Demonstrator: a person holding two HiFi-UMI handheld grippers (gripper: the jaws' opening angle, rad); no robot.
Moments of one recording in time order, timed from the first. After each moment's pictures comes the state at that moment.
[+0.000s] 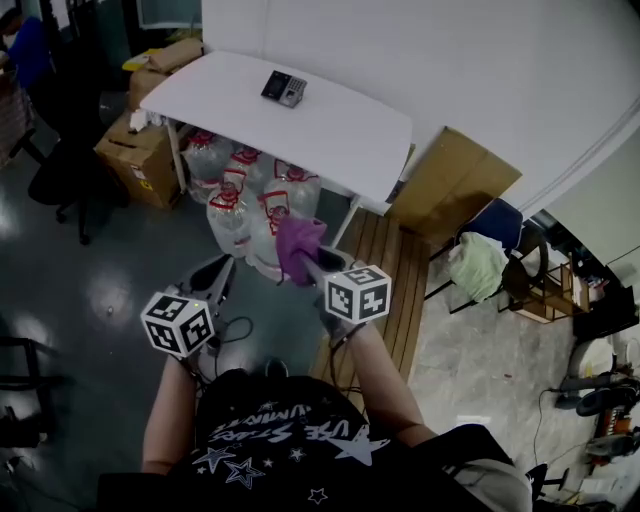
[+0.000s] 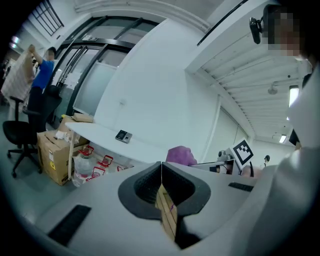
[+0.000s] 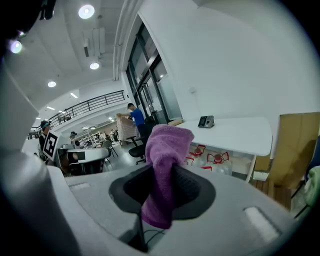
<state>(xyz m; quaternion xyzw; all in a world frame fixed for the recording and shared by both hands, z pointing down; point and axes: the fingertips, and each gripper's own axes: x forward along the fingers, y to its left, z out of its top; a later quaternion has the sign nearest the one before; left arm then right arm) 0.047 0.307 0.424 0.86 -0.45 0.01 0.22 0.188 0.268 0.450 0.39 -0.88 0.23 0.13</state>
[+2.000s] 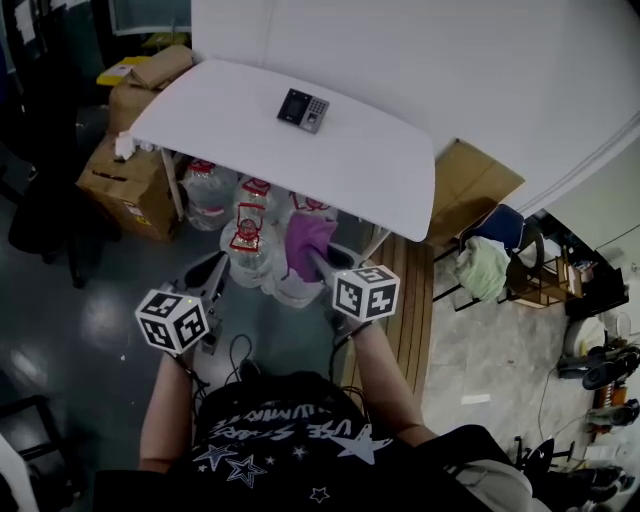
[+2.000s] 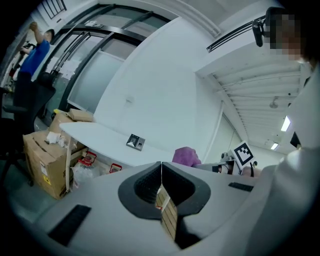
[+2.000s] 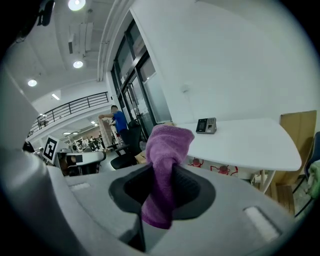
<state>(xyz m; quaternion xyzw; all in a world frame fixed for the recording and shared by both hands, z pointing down) -0.134 0.091 0.442 0.88 -0.40 0.01 0.24 0.041 0.069 0.458 0.47 -0.84 0.24 0.11</state>
